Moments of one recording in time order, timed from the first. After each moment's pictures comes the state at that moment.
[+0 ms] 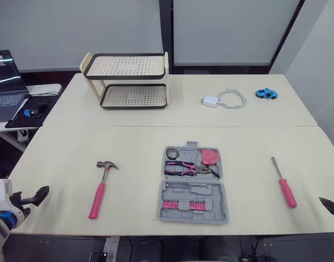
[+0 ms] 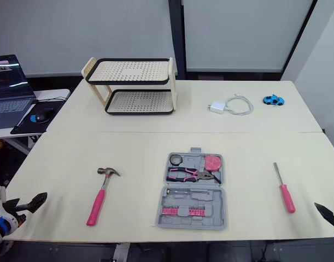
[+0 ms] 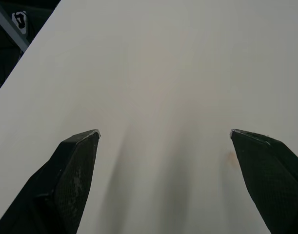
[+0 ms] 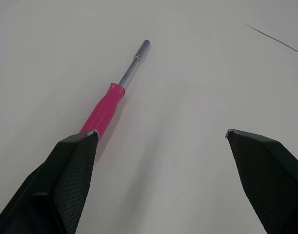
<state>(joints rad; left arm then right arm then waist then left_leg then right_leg) 0.13 0.68 0.71 0.32 -0.35 0.43 -0.58 0.52 -0.78 -0.77 -0.12 0.30 0.22 0.96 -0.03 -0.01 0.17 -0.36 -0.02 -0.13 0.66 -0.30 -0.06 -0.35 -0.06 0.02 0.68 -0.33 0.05</state>
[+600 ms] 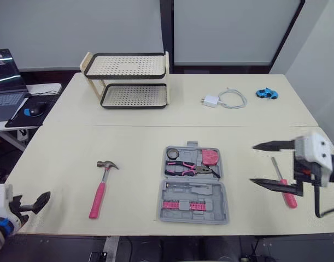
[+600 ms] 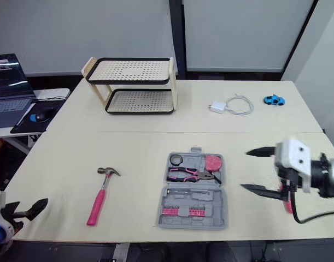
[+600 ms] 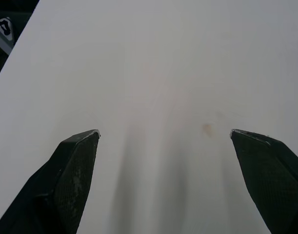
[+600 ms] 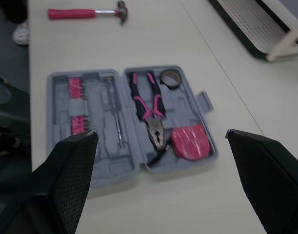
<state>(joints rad) 0.29 0.67 0.71 0.11 -0.39 0.46 -0.62 -0.10 -1.10 -0.28 -0.54 0.62 0.48 1.17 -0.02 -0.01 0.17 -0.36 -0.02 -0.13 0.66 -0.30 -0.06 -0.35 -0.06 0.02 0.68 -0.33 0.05</state>
